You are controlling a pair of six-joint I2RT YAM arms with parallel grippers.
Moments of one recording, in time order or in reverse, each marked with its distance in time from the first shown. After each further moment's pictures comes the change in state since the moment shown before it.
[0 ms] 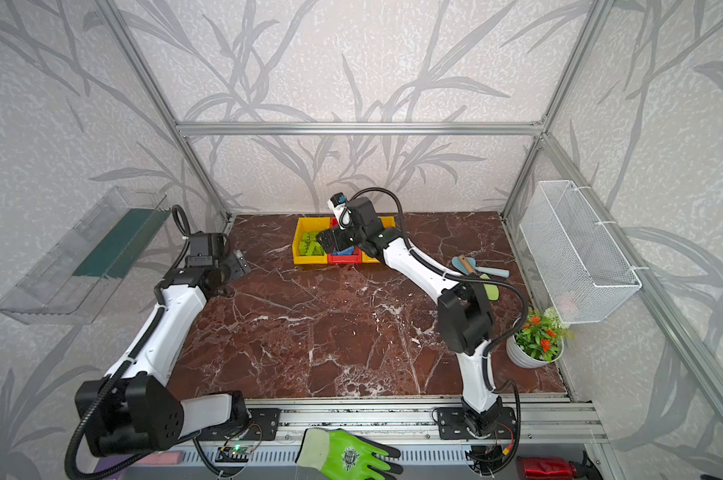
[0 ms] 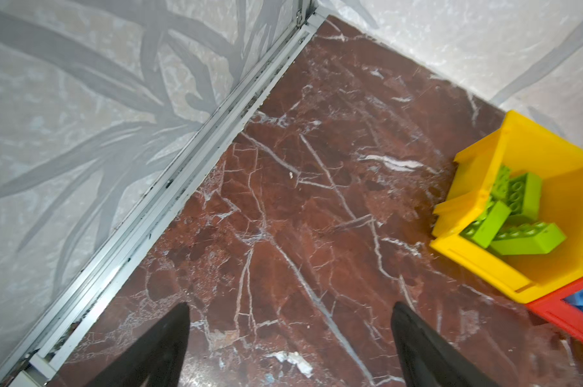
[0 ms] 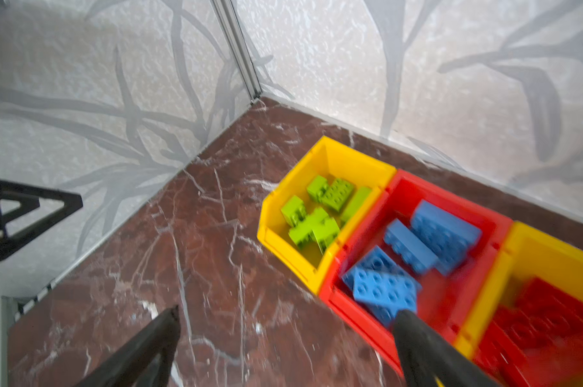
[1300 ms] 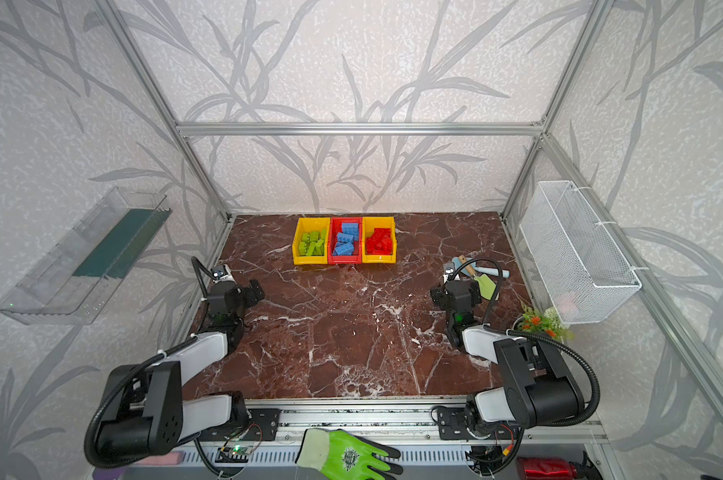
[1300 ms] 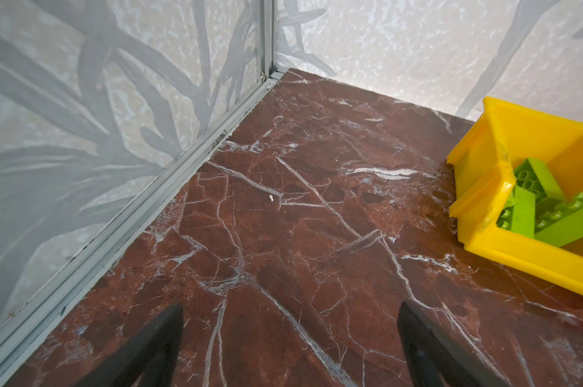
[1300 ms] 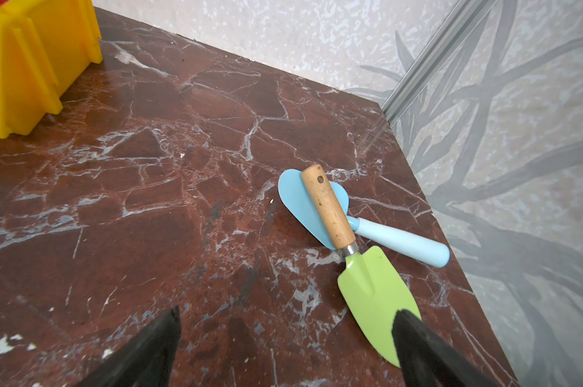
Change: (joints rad) left arm -0.021 0.094 -0.602 1.046 0.023 0.186; right arm -0.432 -0.471 -1.237 0.823 0.595 -0.303
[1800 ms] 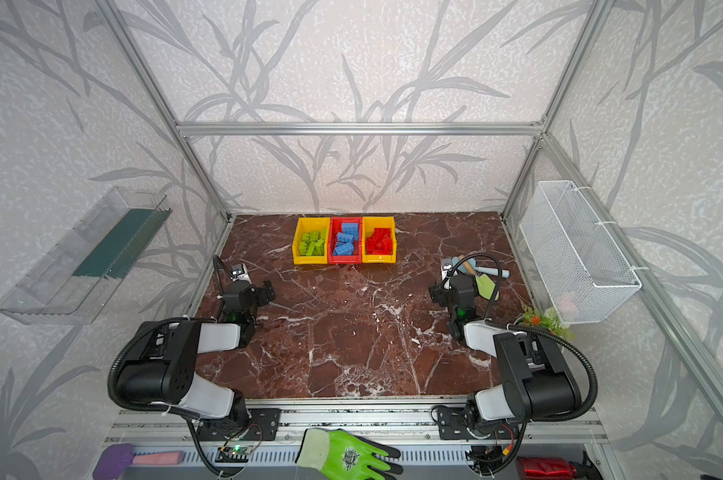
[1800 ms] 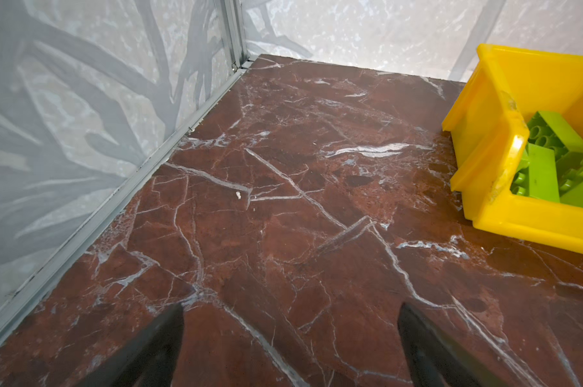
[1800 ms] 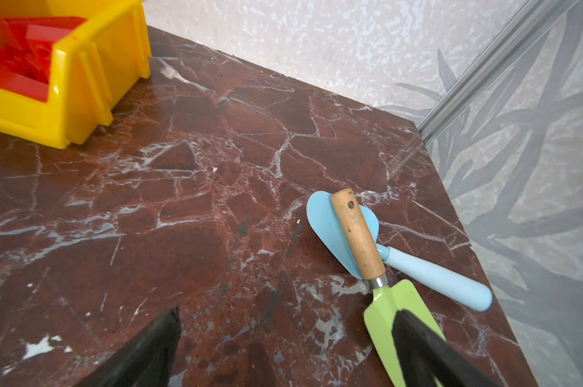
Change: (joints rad) left arm -0.058 0.213 0.003 0.224 -0.022 0.082; right arm -0.034 -0.004 0.021 0.006 -0.179 -0.023
